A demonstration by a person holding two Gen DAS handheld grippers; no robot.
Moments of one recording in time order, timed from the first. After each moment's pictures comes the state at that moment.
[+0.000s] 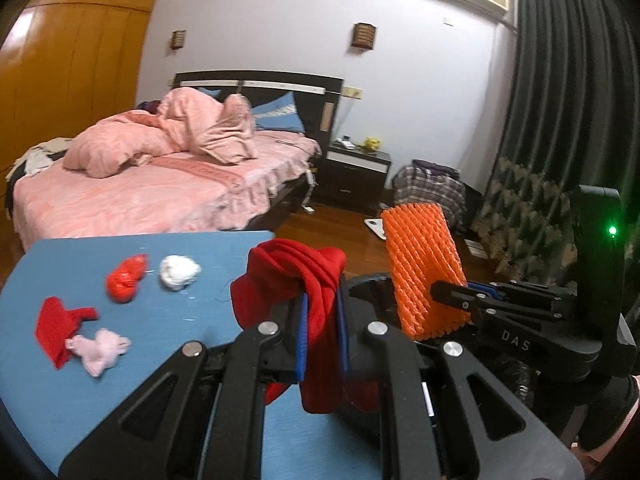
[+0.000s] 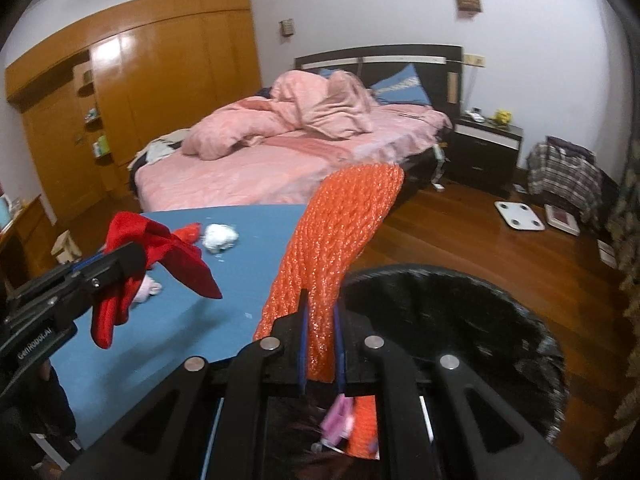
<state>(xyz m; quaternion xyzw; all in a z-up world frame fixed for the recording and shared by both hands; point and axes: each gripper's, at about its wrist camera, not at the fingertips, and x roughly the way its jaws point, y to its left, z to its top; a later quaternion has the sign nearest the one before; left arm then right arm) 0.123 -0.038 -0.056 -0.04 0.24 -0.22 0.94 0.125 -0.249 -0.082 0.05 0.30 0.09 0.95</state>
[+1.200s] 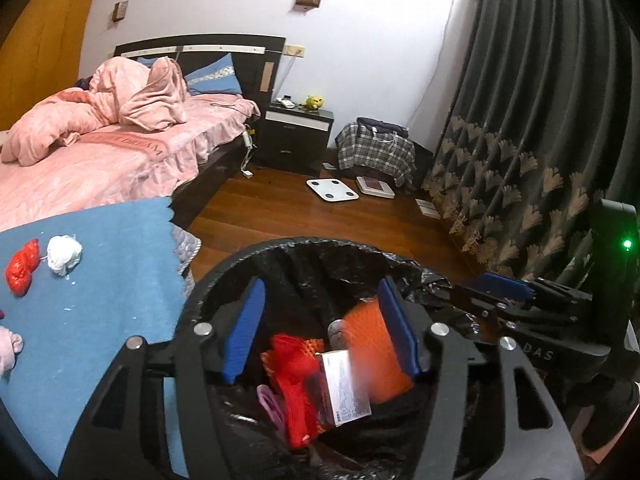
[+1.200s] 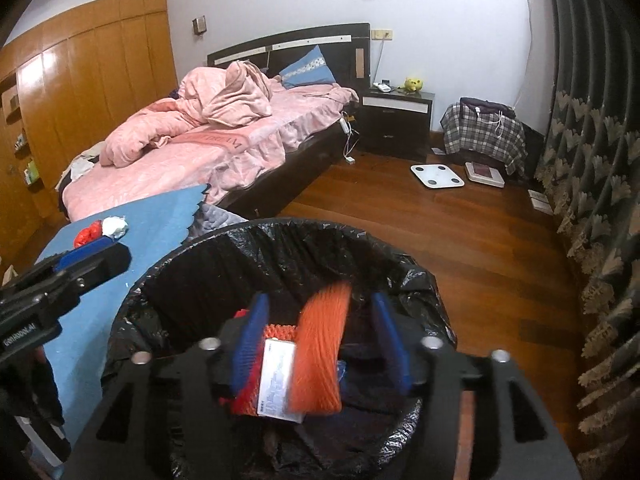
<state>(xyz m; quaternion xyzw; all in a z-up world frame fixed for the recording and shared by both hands) 0.149 -0.134 -0.096 -0.02 0.30 -0.31 0.90 0.086 -0.366 -0.121 0.08 0.33 -0.04 0.94</state>
